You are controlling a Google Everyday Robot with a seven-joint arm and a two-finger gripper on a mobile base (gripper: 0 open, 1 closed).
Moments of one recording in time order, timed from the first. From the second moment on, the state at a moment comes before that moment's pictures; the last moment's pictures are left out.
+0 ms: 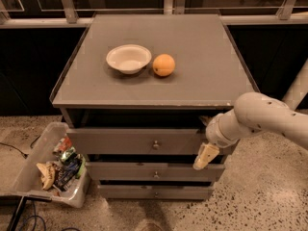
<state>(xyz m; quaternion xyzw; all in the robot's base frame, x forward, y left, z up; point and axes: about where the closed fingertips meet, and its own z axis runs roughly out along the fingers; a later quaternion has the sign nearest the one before) 0.547 -0.175 0.641 -0.60 0.76 0.06 0.26</state>
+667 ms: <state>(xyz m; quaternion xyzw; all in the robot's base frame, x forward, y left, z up) 0.547 -0.175 0.640 -0.60 0.76 0.06 0.26</state>
